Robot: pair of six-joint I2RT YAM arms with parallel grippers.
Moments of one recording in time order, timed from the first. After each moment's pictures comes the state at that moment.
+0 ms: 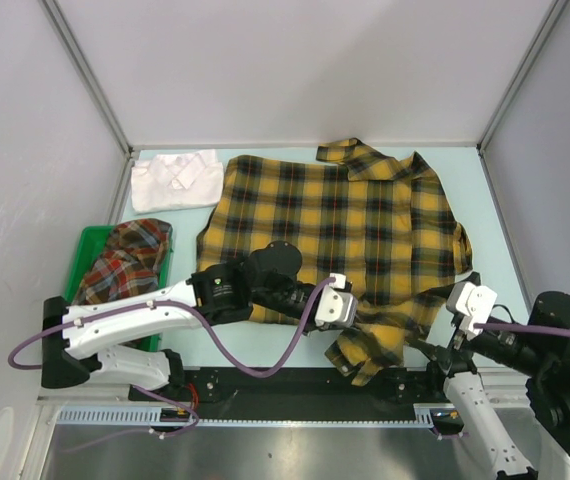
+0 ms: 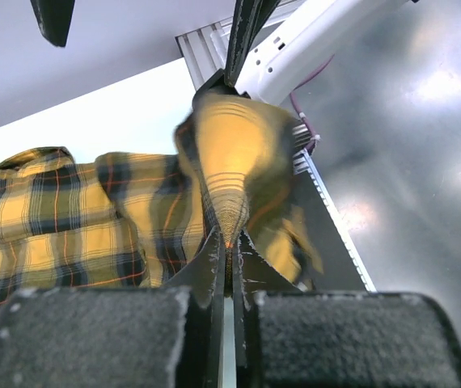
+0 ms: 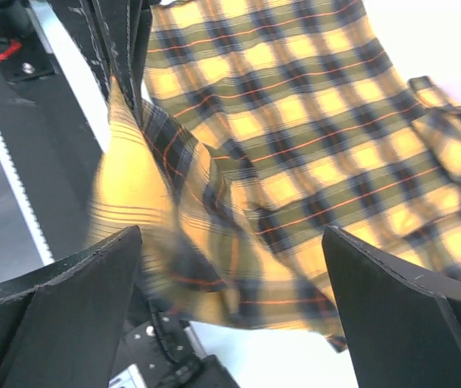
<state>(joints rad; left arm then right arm) -1.27 1.24 1.18 -0.25 0.55 0.33 0.13 0.46 1.34 -1.34 -0.78 -0.59</state>
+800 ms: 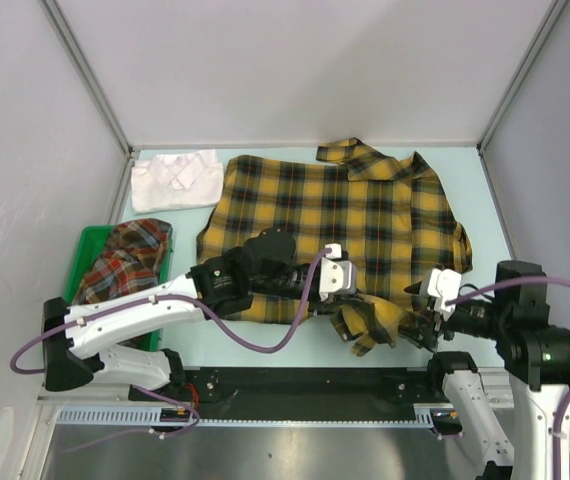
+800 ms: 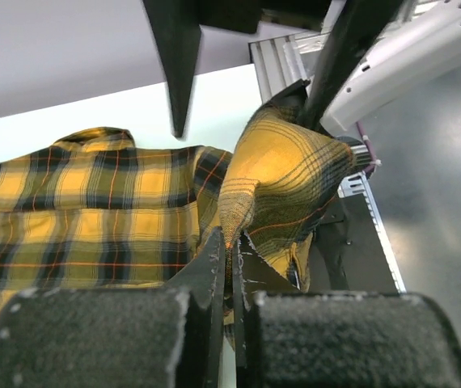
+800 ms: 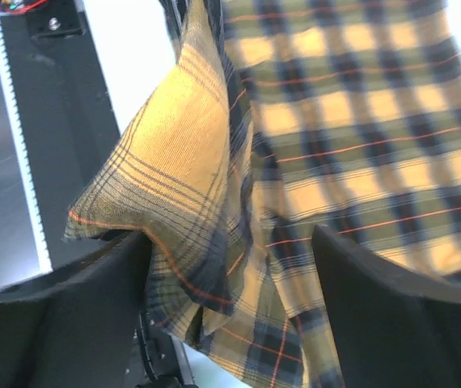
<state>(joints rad) -1.19 1.25 1.18 -0.16 0.46 0.26 0.01 0.53 1.15 -1.36 -0.99 -0.91</state>
